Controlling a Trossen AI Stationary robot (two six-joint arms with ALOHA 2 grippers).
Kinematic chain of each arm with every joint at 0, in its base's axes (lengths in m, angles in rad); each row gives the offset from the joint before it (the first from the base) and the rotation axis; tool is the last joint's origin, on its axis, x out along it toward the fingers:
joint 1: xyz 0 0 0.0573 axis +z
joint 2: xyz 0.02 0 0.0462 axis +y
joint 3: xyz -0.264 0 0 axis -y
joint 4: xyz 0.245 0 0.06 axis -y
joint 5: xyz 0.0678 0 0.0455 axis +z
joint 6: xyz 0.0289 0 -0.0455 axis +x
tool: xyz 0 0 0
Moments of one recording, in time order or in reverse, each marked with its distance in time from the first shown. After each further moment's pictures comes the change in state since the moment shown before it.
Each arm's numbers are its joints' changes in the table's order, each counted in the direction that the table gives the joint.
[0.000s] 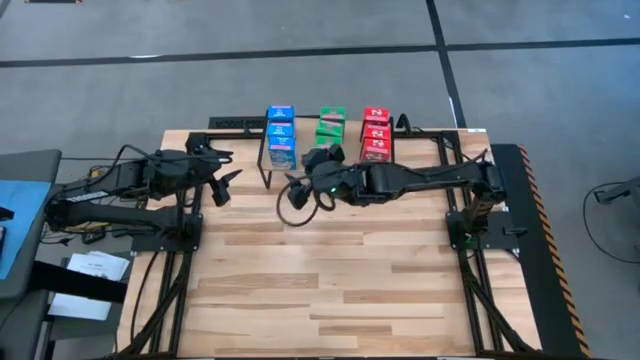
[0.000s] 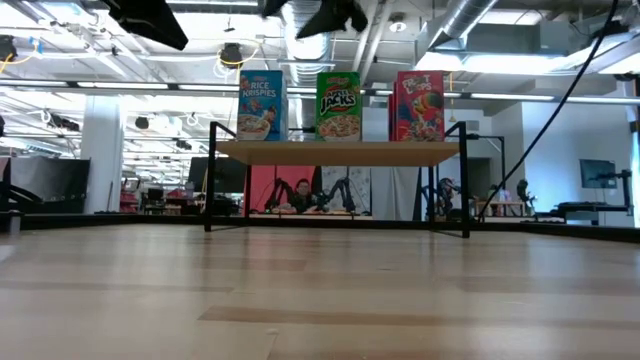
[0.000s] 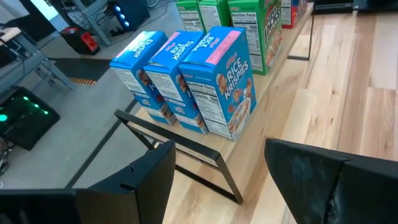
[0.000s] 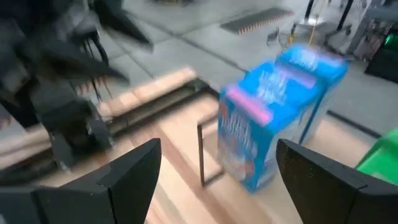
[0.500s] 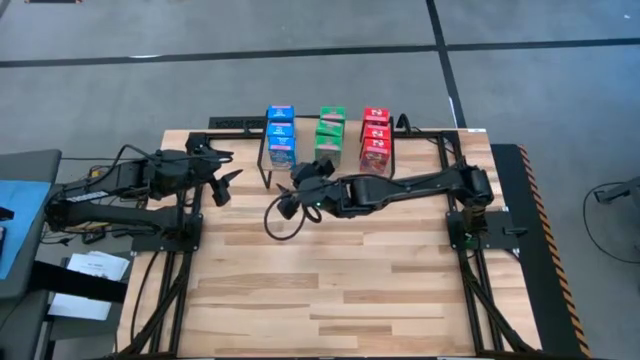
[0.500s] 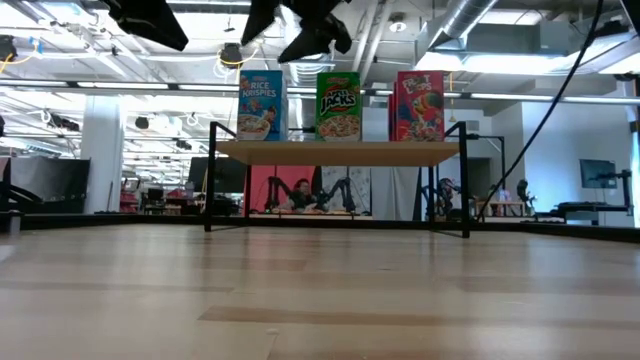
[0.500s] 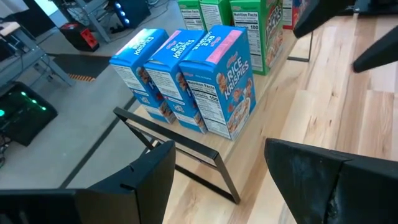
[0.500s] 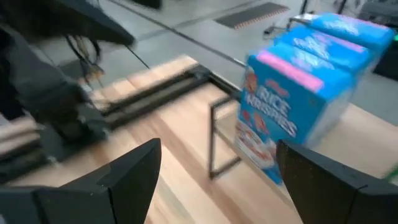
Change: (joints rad) left arm 0.000 0.000 0.000 -0.001 0.000 -0.023; right arm 0.019 0.117 -0.002 0.096 -0.057 0.009
